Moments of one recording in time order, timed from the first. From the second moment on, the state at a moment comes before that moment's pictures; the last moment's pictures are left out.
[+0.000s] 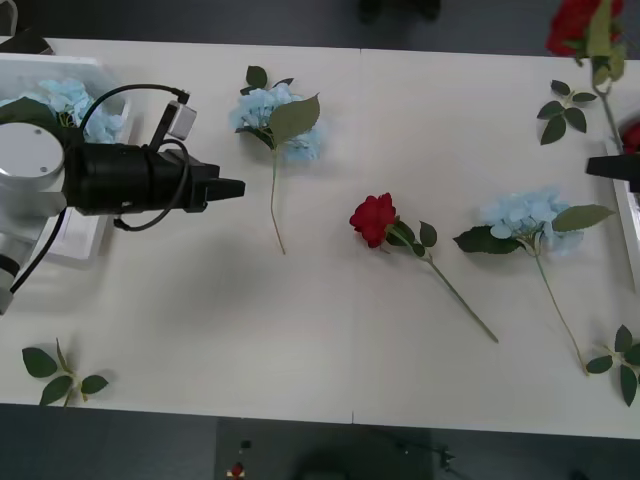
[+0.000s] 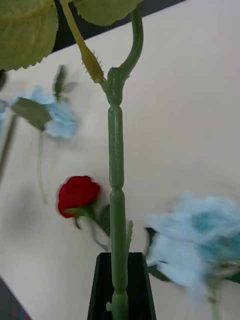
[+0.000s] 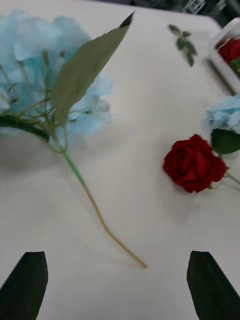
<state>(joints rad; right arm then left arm) -0.27 -1.31 0.25 -1.44 -2.18 0.81 2.05 -0.55 0.53 -0.06 -1.25 1.44 1.11 -2.32</state>
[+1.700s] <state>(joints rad) -0.24 -1.38 0.25 -1.34 -1.98 0.81 1.86 -0.61 0.24 -0.36 -1.22 0.43 0.83 -1.58</state>
